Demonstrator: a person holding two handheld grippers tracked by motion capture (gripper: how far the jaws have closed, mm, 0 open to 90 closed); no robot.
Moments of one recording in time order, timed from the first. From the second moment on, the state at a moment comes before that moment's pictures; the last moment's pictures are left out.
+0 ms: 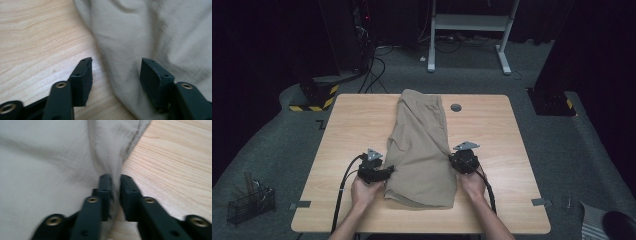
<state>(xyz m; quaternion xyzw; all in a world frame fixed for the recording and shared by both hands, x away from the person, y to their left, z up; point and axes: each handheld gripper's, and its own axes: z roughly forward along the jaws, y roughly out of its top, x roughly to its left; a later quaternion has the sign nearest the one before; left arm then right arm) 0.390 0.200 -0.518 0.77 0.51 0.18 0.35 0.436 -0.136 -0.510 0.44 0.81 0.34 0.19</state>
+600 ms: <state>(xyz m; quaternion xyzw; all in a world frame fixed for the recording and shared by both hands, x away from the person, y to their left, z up) 0.376 0.212 -0.505 0.76 0.49 0.15 0.39 0.416 -0.132 -0.499 0.40 0.81 0.36 0.21</state>
